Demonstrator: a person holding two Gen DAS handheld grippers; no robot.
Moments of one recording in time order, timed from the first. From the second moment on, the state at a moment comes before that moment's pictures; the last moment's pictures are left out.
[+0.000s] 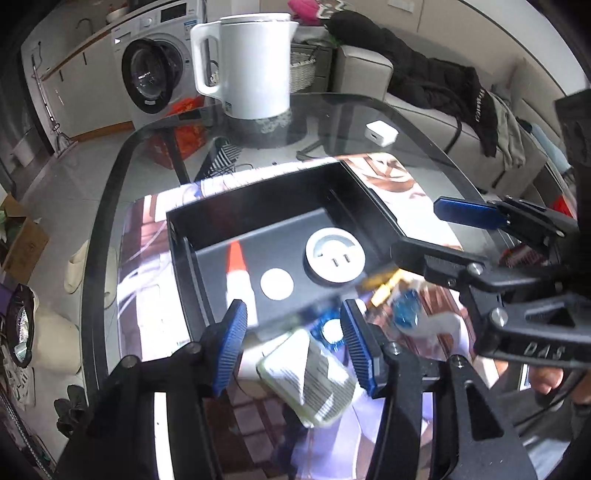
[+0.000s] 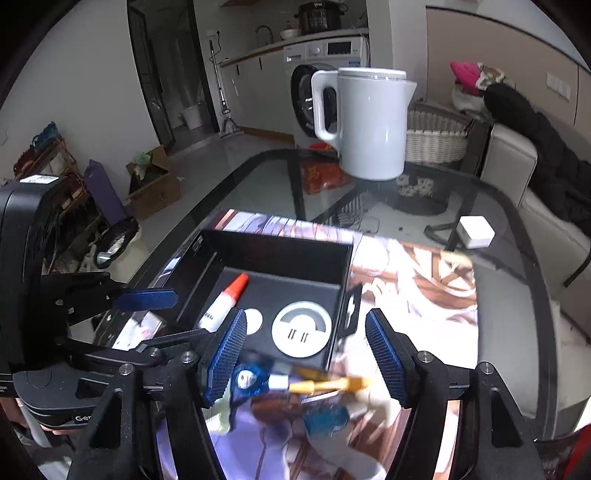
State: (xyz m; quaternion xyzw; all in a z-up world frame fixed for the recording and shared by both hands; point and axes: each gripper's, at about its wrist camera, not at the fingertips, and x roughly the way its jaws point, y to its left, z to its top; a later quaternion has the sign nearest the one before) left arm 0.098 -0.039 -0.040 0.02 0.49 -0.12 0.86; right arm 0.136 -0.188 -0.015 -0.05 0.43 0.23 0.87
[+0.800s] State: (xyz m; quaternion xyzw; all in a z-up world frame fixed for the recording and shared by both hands) left arm 0.088 -0.047 -0.097 0.03 0.56 -0.10 0.82; right arm 0.132 -0.216 -0.092 -0.07 0.53 0.20 0.83
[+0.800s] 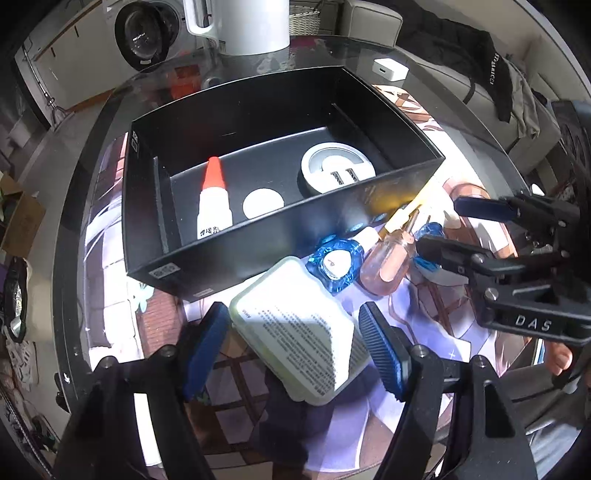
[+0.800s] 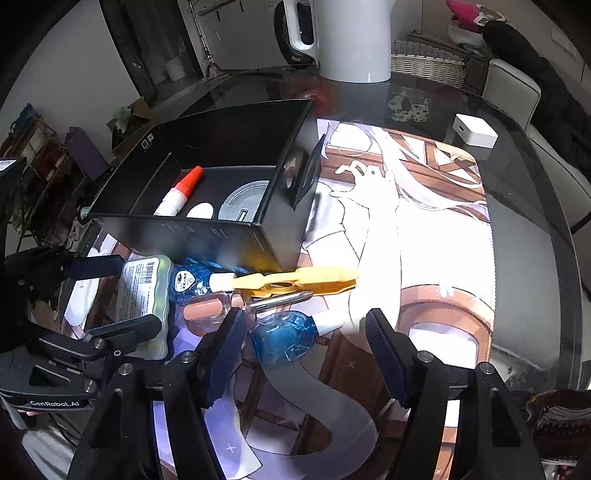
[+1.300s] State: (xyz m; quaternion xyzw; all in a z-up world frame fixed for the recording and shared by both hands) left arm 0.089 -0.062 -0.095 0.07 0.55 -0.10 0.83; right arm 0.127 -0.208 -0.105 -0.11 0.53 0.18 0.82
